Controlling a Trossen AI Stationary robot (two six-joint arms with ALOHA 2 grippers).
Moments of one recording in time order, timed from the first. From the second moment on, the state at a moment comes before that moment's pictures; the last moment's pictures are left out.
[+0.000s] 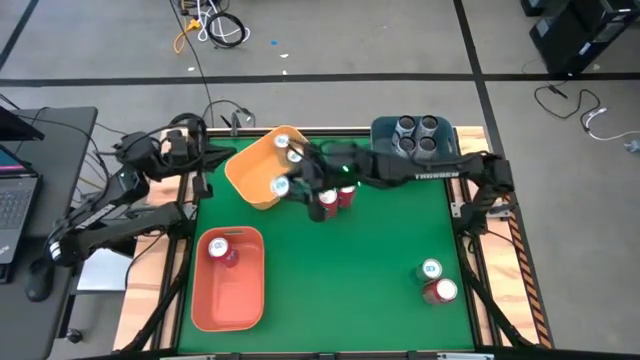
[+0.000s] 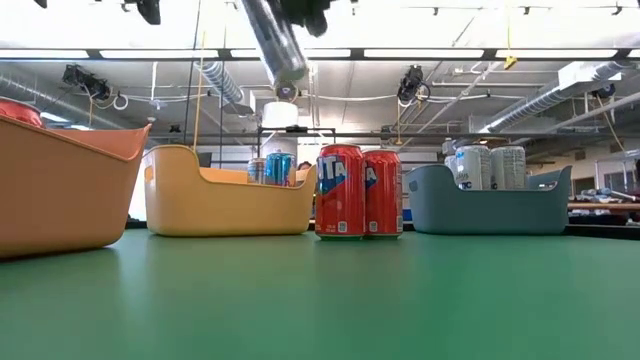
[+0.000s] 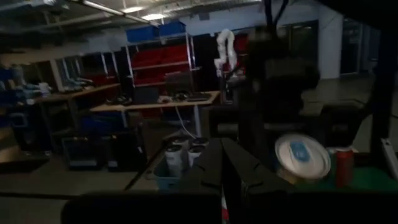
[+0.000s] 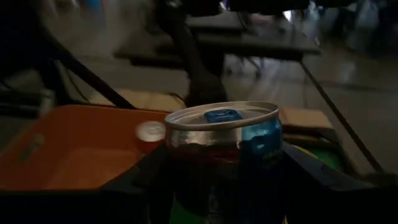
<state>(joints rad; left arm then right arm) 0.59 0.49 0.72 -0.07 0.39 0.07 -0.07 1.77 1.55 -0.05 -0.14 -0.09</state>
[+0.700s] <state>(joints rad) 0.26 0.85 0.71 0.07 0.43 0.11 0.11 1.77 0.75 1.07 0.15 0.05</state>
